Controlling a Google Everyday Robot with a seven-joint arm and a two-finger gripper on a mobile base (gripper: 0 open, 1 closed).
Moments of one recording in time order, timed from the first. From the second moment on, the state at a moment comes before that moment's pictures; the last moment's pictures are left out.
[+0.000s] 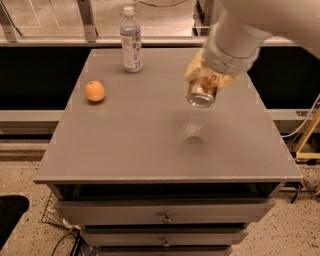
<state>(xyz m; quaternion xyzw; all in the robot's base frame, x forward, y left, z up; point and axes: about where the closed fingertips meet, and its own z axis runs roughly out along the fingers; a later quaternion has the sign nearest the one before) 0.572 -0.144 0.938 0.13 0.96 0.06 0.25</state>
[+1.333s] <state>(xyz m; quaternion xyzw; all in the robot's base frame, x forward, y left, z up) 0.612 -0.178 1.056 0.02 0.84 0.35 0.43</state>
